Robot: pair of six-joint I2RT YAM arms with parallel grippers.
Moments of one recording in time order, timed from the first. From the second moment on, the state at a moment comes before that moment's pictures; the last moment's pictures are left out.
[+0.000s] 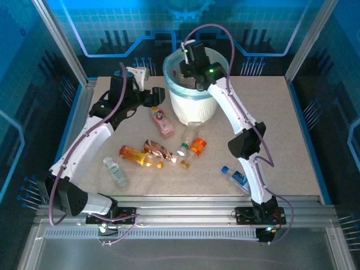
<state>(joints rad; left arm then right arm) -0.31 1.39 1.42 -0.50 0.12 -0.25 0.52 2.35 2.69 -0.91 0.28 0.10</state>
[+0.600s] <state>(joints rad) -0.31 1.40 1.41 -0.49 0.15 -0.25 0.50 2.40 2.66 -1.00 0.26 0.11</state>
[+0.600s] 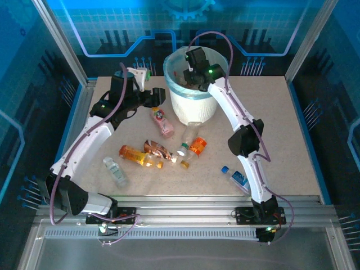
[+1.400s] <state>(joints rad) -0.50 1.37 1.53 -0.61 0.11 -0.19 0.60 1.55 2.11 -0.95 0.28 0.17</state>
